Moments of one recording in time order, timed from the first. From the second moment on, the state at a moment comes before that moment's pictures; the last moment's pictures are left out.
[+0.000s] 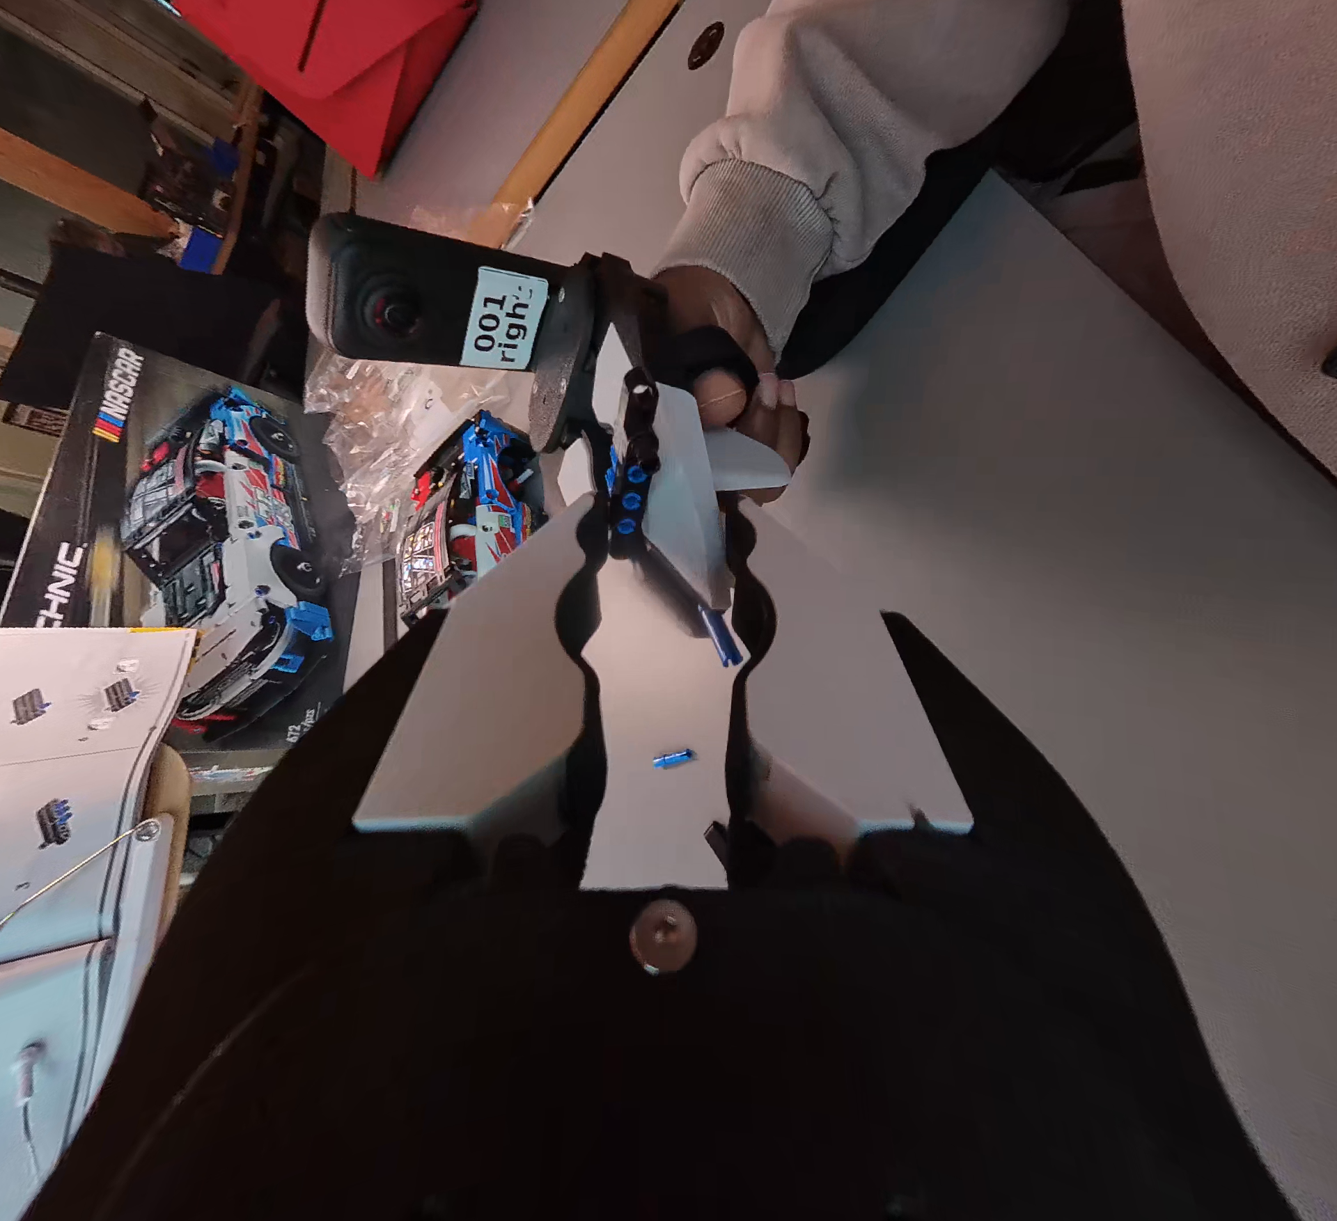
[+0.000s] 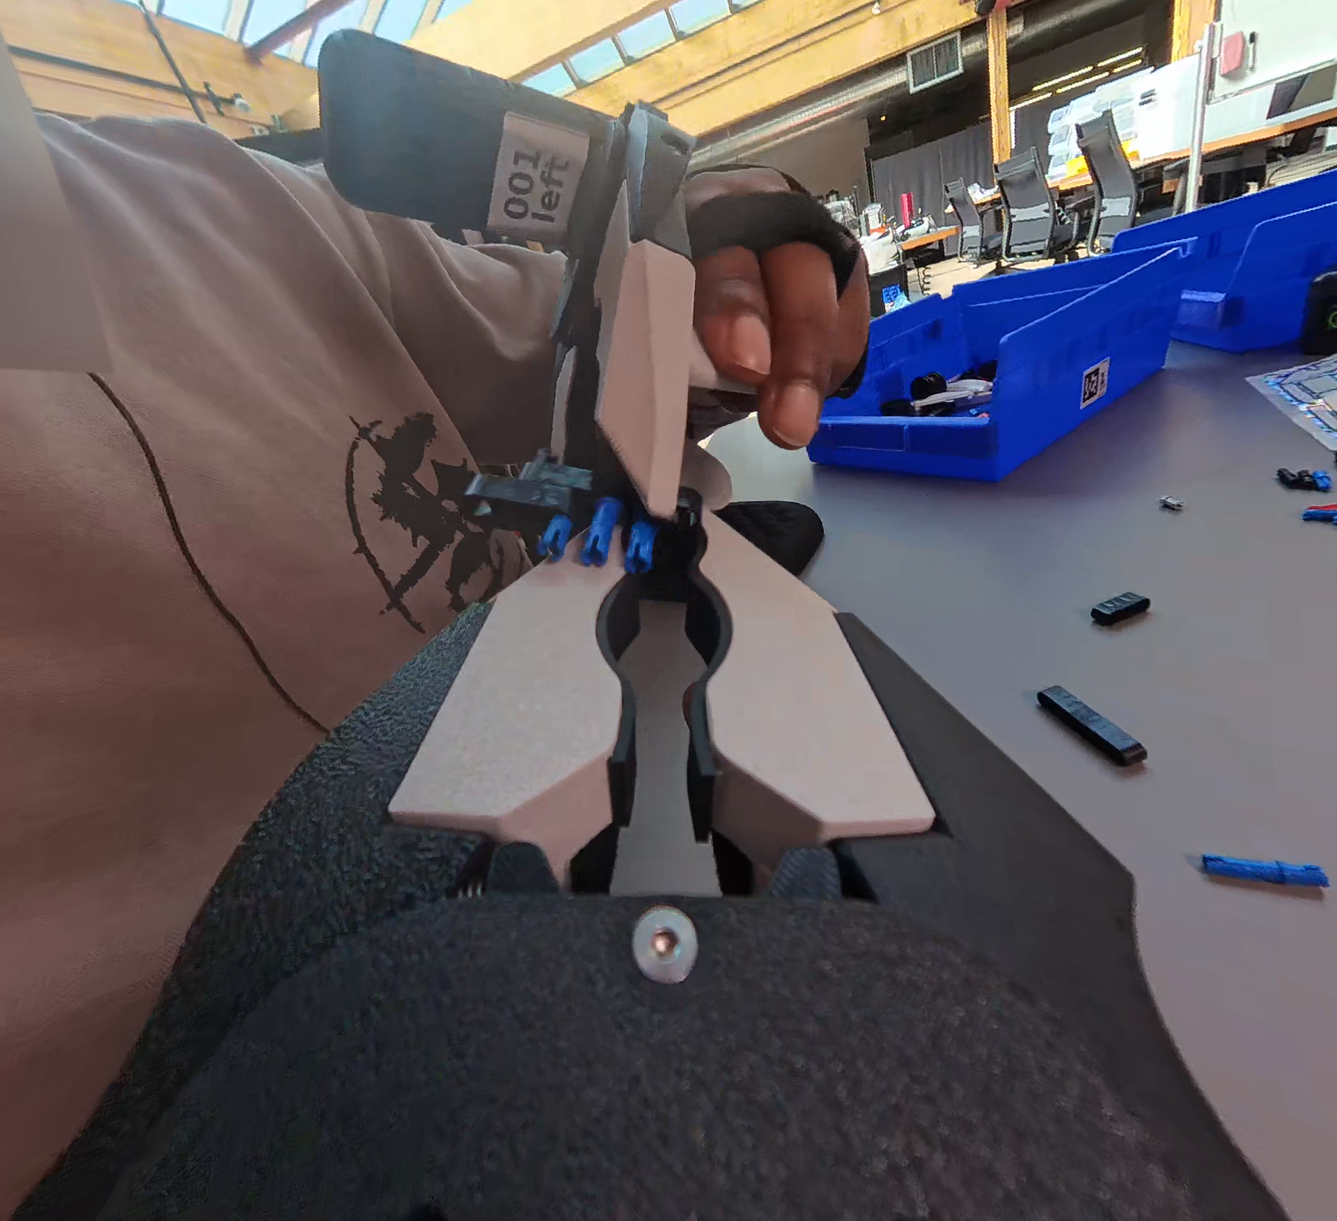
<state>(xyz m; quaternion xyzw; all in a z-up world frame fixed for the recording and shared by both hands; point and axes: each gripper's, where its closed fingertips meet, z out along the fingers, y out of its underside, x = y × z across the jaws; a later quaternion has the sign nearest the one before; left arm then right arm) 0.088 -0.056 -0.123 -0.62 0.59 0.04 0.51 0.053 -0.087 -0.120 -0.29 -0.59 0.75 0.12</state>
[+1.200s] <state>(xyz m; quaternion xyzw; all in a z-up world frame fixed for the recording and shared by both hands) 0.005 0.004 -0.140 -0.76 0.38 -0.08 0.52 0.034 -0.021 -0.139 -0.32 -0.67 0.55 0.39</state>
